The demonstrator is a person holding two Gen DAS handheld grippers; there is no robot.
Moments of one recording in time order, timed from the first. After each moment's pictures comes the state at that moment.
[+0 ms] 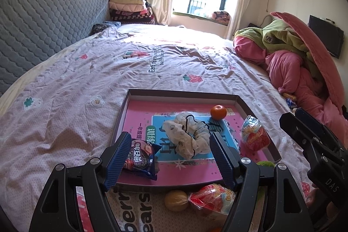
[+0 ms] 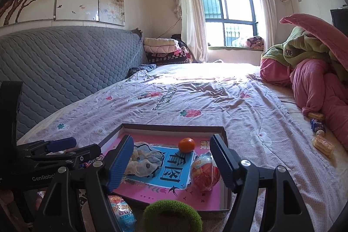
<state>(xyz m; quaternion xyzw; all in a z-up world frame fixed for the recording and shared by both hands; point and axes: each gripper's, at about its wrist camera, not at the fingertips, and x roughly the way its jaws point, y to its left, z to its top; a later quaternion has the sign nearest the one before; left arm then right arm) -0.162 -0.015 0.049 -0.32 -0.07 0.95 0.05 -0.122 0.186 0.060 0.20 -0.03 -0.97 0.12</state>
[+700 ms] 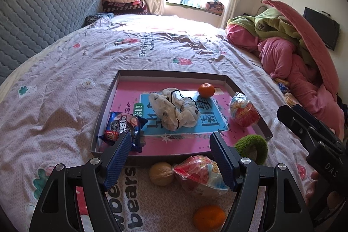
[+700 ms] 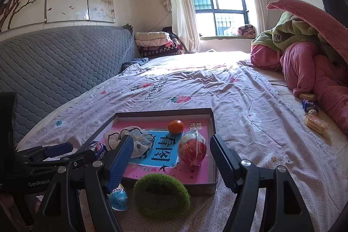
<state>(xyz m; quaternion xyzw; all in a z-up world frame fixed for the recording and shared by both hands) -0.139 0.004 0.031 -0.35 -0.06 0.93 0.07 -0.102 0.210 0.044 0.24 -0.05 -0.97 0.10</state>
